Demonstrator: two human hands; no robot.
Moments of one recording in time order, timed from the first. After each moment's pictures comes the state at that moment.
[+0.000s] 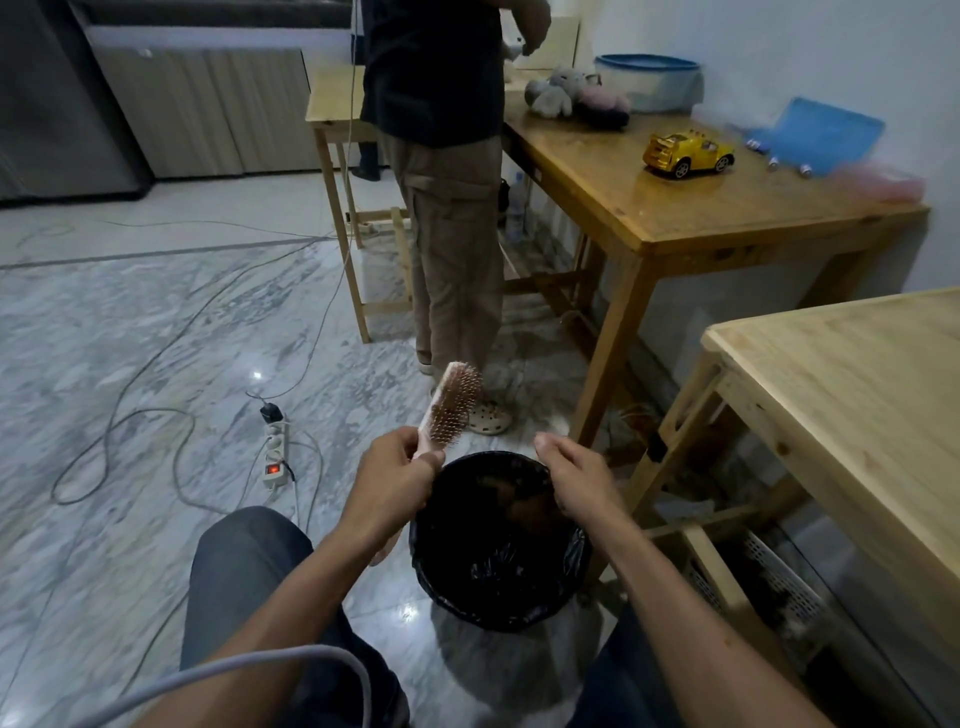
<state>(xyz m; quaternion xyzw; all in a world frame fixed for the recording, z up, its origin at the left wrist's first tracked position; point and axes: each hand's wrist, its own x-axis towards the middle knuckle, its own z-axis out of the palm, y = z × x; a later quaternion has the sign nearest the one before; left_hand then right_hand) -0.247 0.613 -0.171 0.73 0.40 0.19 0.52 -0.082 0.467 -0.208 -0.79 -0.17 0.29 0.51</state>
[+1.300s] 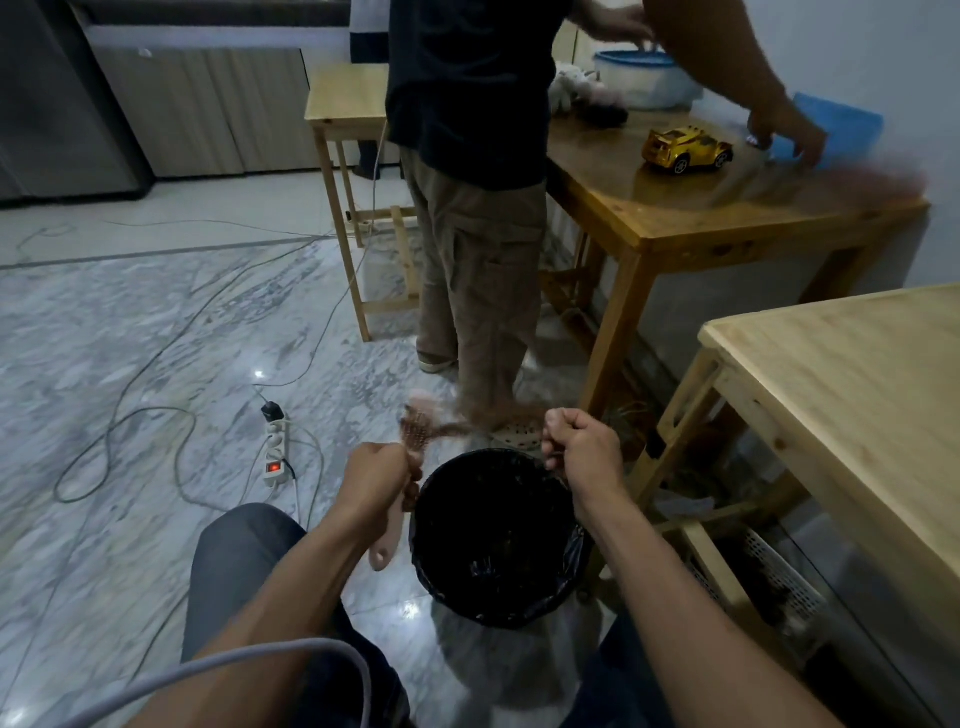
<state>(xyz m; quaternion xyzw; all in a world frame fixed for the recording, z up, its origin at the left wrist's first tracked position) -0.247 0.623 -0.175 0.54 0.51 0.17 0.65 -0.083 0.481 -0.185 -0.69 -0.10 0.27 0.67</state>
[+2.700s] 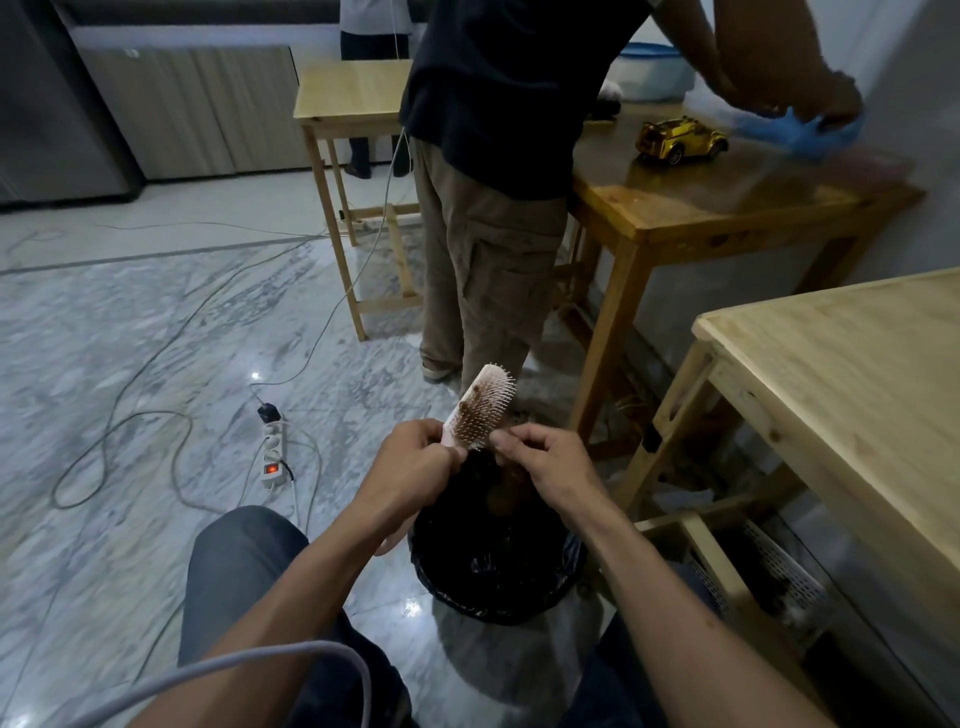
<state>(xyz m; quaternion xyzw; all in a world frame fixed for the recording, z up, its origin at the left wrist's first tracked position) -0.228 0.599 -0.149 0.71 0.39 0.11 0.58 -0.095 0.483 -0.195 -0.68 -0.23 0.33 0.61</state>
